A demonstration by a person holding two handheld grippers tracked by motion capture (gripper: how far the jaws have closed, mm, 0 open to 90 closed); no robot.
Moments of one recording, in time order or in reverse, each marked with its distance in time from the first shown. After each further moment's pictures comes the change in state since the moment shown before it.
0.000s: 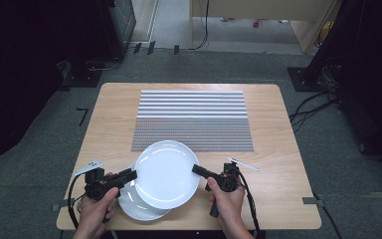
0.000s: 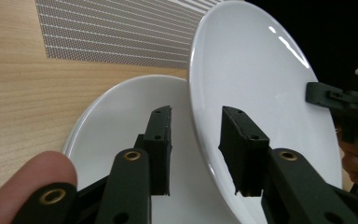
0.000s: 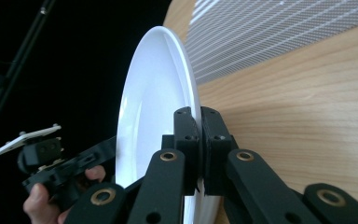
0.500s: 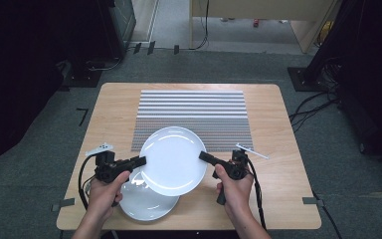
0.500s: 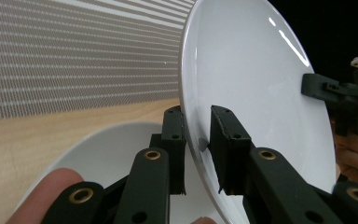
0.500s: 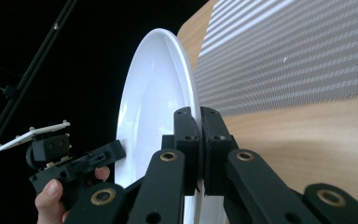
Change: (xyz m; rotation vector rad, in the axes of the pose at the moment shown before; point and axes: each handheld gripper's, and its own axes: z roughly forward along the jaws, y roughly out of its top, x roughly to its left) left arm -0.020 0.047 0.031 0.036 -0.055 0.033; right arm 0.015 0.042 -0.014 -0.049 -0.002 -0.039
